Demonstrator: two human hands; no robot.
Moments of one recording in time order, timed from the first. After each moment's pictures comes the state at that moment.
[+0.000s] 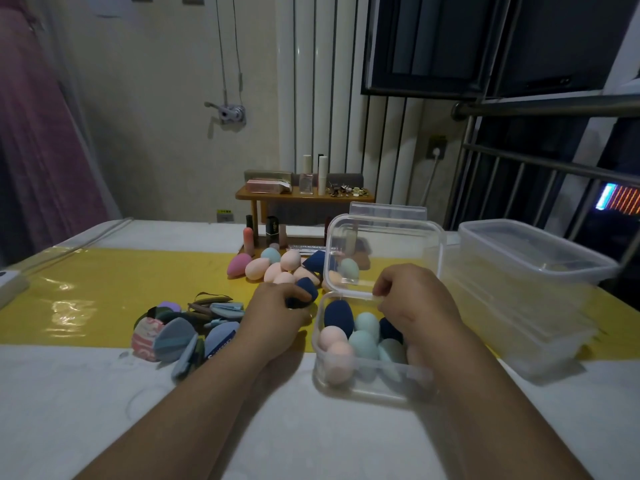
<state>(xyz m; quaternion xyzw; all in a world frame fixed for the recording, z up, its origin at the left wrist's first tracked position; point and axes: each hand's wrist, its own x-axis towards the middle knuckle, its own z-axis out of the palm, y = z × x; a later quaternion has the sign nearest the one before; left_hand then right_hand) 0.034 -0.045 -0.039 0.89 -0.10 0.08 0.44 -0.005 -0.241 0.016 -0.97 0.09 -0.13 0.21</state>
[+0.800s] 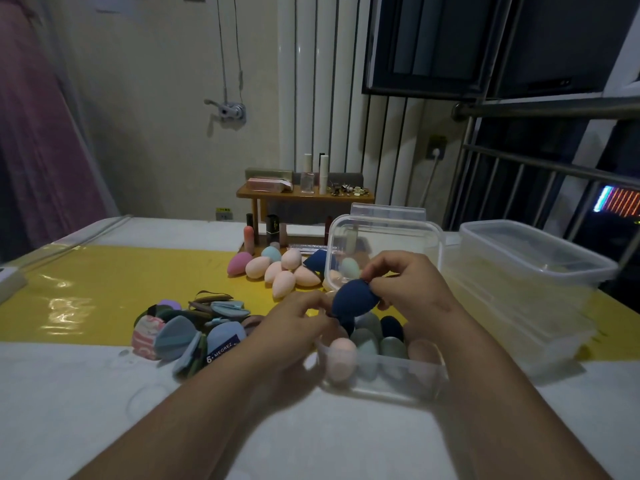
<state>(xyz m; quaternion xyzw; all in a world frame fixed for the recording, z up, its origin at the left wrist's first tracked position) 0.001 -0.053 -0.021 0.82 -0.17 -0.06 0.54 -0.010 -0.238 0.023 -0.84 -0.06 -0.13 0.53</state>
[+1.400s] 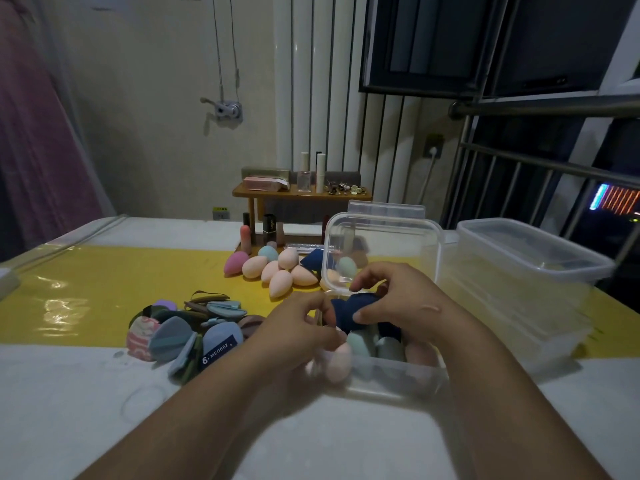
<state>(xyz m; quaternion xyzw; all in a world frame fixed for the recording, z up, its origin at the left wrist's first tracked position) -0.003 -0.057 -0.022 0.83 -0.16 -0.07 0.52 -0.010 -0.245 0.022 -0.93 -0.06 -0.05 0.37</state>
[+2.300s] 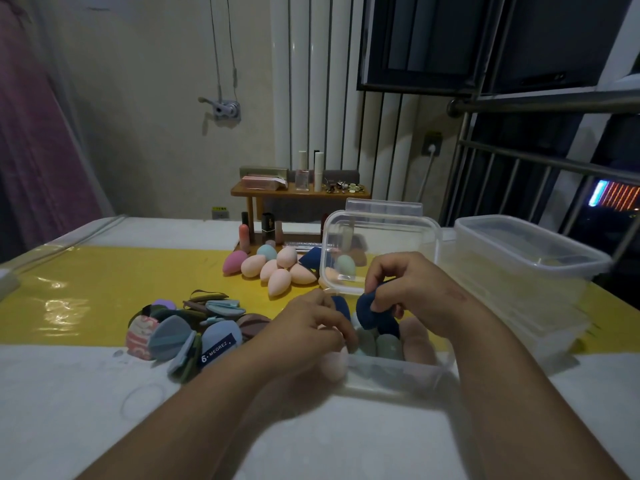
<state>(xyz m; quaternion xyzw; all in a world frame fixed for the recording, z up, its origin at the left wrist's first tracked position) -0.005 -0.063 -0.016 0.85 -0.29 -0.06 0.43 -0.017 -0.256 0.032 -0.84 -0.11 0.00 0.53</state>
